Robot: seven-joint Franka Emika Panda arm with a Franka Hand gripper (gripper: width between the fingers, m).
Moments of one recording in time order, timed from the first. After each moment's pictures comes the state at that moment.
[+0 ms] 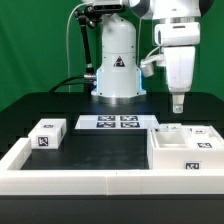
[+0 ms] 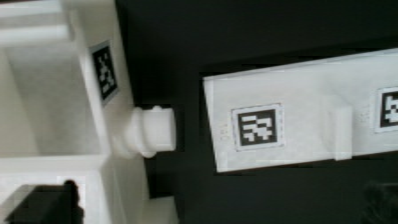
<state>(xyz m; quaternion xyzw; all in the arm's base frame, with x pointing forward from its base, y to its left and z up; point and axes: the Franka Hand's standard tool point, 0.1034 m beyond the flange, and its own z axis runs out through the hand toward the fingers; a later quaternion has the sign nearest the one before) 0.465 0.088 0.079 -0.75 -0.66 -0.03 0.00</state>
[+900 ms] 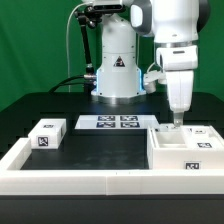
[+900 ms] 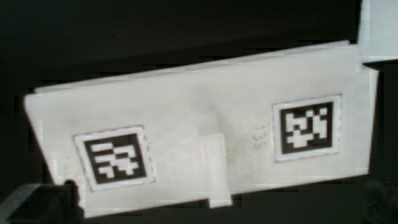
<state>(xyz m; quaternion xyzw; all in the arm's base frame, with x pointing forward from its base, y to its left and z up) 0.409 0.104 0.035 -0.75 -0.67 -0.01 0.03</state>
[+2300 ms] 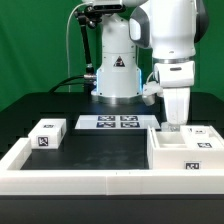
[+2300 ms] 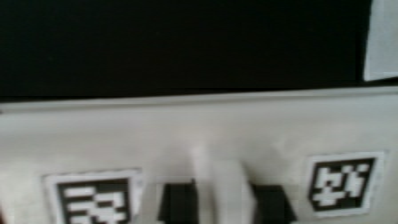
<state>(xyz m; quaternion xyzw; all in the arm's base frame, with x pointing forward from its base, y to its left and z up) 0.401 0.104 0.010 -0.75 -0.66 0.00 0.06</state>
